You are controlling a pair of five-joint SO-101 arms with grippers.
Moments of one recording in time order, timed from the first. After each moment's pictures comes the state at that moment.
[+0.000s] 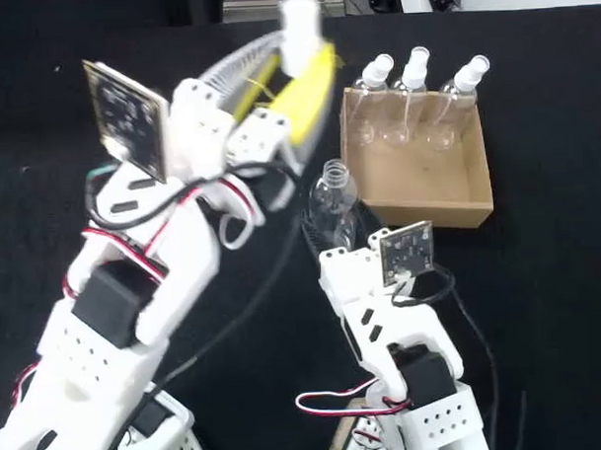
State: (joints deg) left arm 30.9 -45.6 13.4 27.9 5.8; right arm -17.7 -102.9 93.5 31.7 -2.7
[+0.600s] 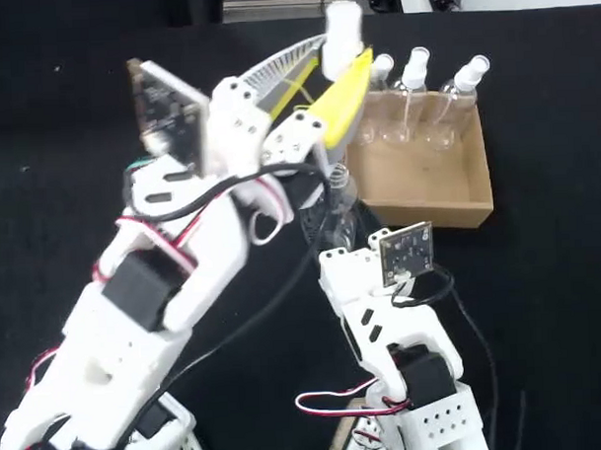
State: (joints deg) left arm 34.1 -41.0 13.6 23.0 6.1; right arm -17.7 -103.0 93.5 31.6 -2.6
